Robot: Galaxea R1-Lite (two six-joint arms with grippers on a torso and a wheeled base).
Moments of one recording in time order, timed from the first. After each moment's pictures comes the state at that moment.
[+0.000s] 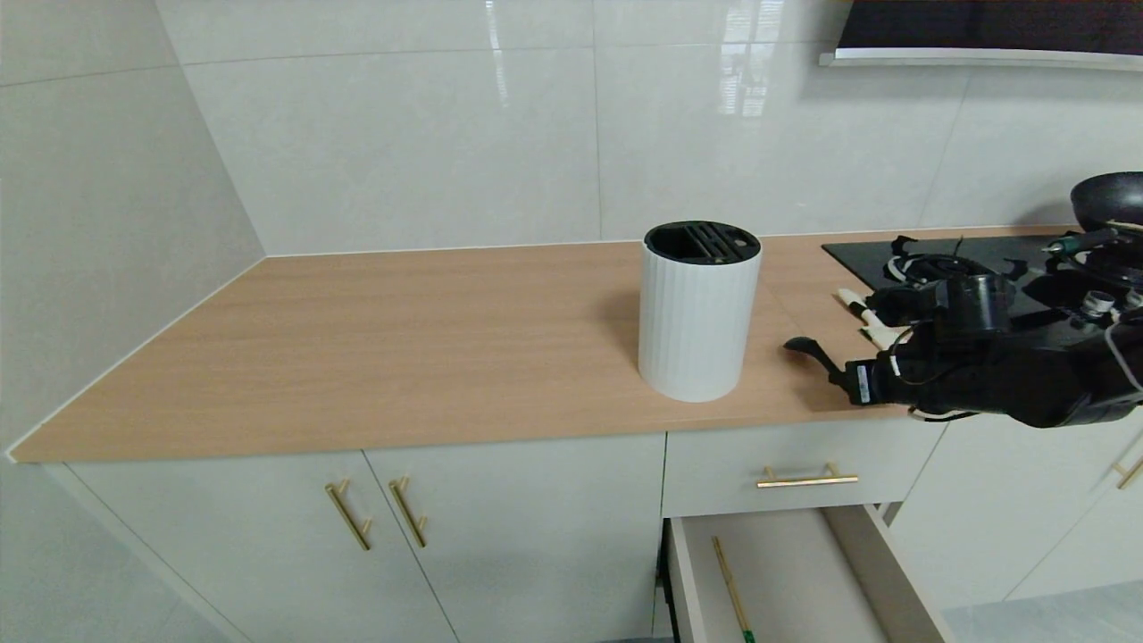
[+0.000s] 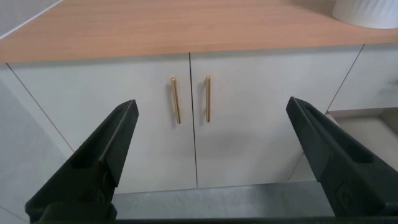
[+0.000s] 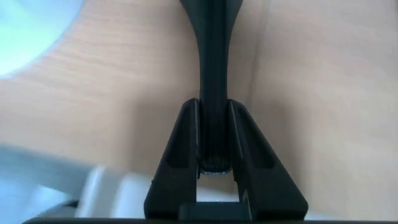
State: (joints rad) left arm 0.00 0.00 0.00 0.01 -0.01 0.00; right arm 0.08 2.05 -1.12 -0.37 0.15 -0.06
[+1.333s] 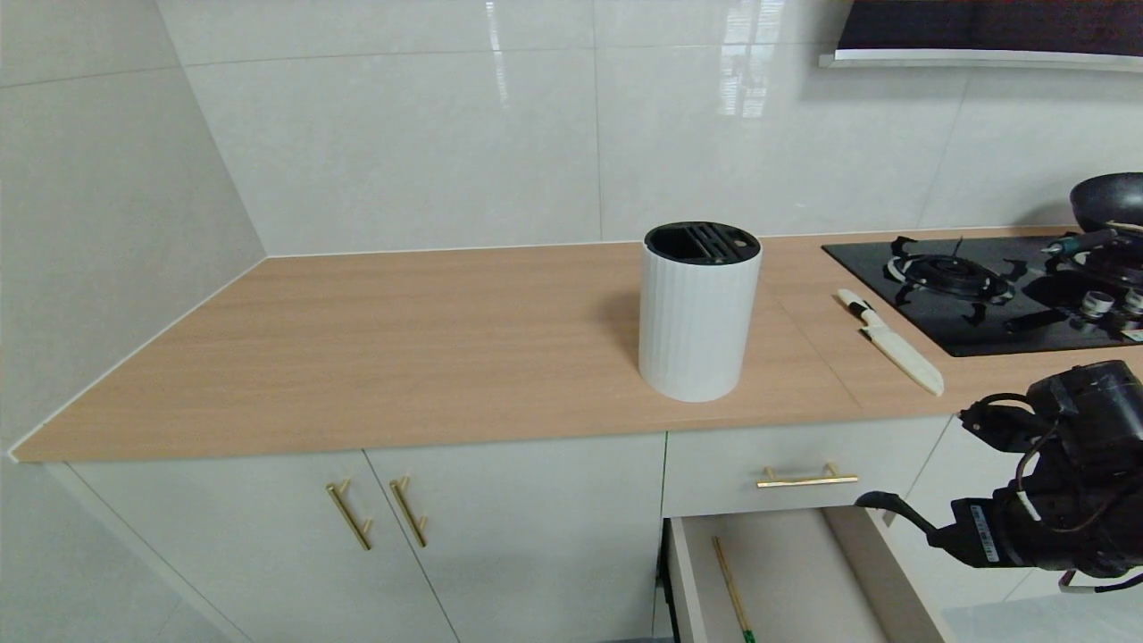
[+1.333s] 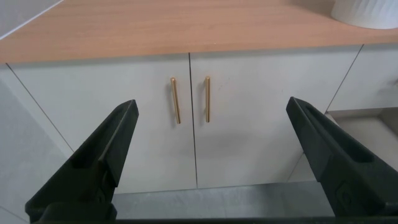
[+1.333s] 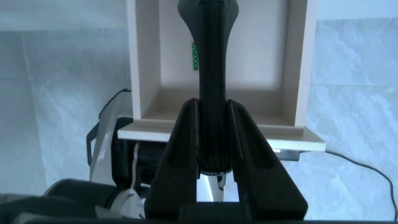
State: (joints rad) left arm 0.00 0.00 0.00 0.01 -0.01 0.00; right arm 0.12 1.59 -0.64 0.04 0.10 0.11
